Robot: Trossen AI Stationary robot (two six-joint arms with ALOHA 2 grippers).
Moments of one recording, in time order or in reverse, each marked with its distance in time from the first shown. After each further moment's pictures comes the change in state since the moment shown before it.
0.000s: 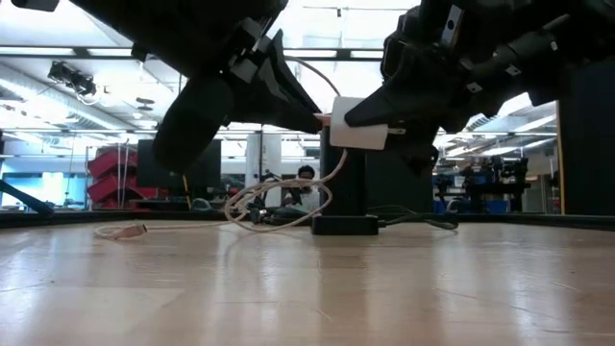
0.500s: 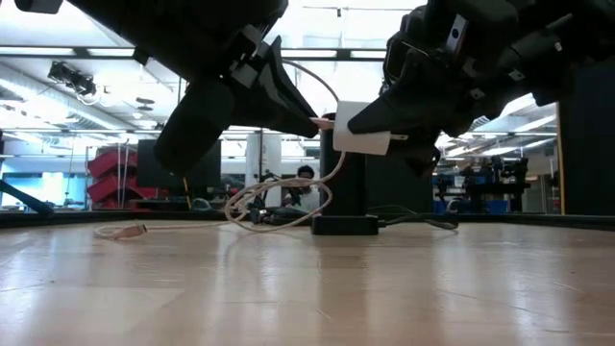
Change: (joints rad) left arm 0.021 -0.001 -0.003 -0.015 -0.012 -0.030; right arm 0.006 -0.002 -0.005 -0.017 0.028 -0.038
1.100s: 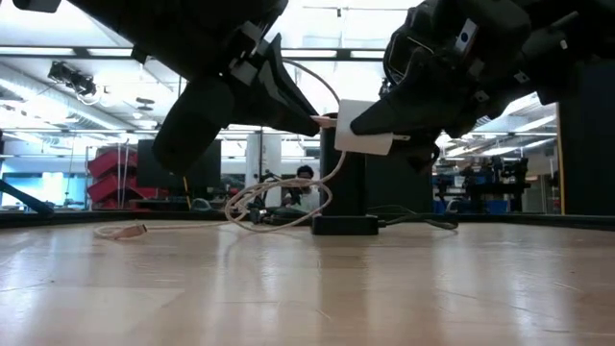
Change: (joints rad) left arm -0.001 -0.001 0.000 0.002 0.003 -0.006; right arm 0.027 0.000 -0.002 -0.001 0.021 -0.076
